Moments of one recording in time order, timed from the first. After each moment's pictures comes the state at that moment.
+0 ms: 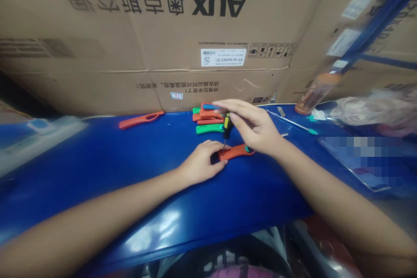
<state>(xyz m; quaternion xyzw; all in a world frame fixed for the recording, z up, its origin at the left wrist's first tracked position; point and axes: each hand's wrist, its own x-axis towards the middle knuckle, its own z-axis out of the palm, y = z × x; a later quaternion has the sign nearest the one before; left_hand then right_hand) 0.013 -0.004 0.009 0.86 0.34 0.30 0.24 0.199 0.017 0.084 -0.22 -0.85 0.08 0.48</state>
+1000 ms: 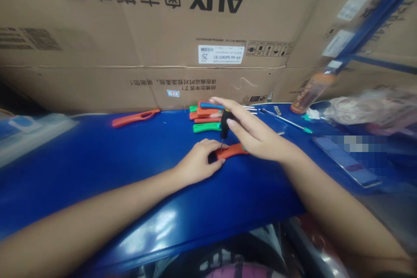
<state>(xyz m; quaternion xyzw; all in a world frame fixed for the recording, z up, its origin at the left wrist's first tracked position) 0.012 -0.003 0.009 0.86 0.34 0.30 0.24 0.203 0.002 0.095 -0.25 -0.89 0.13 0.37</state>
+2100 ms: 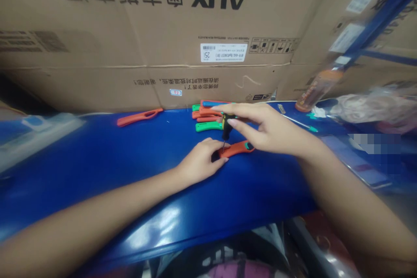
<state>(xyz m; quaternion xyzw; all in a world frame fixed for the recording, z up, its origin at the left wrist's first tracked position) 0.012 -0.006 0.012 0.86 0.36 0.27 0.22 0.208 -0.005 0.121 -0.28 -0.90 0.12 0.30</state>
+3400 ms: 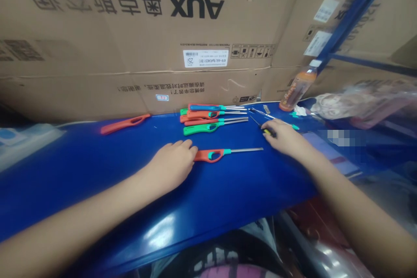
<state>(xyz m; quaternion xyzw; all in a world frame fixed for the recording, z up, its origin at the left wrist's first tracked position) -0.007 -0.019 0.061 0.89 0.44 -0.07 -0.05 0.352 0.015 0.029 -0.62 -0.77 -0.03 0.18</state>
